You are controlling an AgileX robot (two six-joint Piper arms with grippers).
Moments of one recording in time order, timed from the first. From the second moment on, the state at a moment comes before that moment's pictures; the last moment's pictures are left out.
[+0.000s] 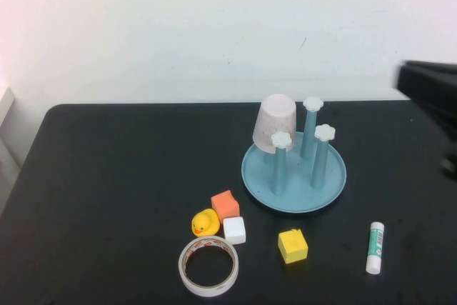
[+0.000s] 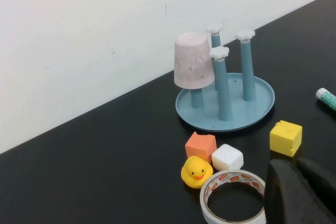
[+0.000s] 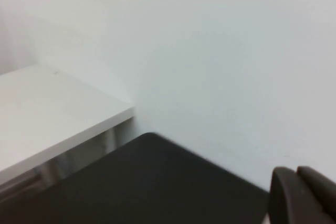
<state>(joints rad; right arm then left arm) 0.35 0.98 -0.73 1.73 0.39 -1.74 -0.67 0.09 -0.18 0.04 0.33 0.05</state>
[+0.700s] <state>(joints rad) 0.35 0.35 -0.33 1.73 0.28 -1.69 -0.67 0.09 -0.18 0.04 0.33 0.05</state>
